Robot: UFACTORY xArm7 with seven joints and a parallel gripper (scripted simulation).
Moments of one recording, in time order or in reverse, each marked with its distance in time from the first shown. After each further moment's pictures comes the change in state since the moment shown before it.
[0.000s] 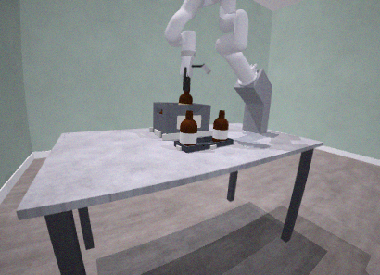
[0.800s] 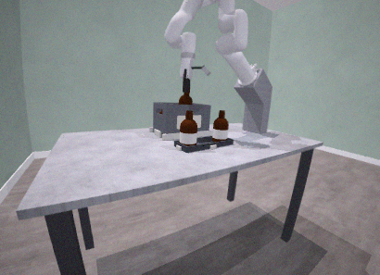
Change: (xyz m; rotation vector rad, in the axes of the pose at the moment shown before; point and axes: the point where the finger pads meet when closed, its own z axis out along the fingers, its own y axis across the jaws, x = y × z) arm 0.000 0.000 0.009 0.000 0.000 0.000
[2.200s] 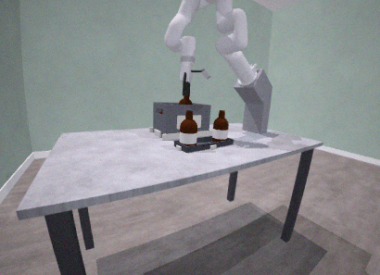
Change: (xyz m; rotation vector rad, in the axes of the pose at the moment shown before) arm 0.000 0.000 0.018 0.000 0.000 0.000
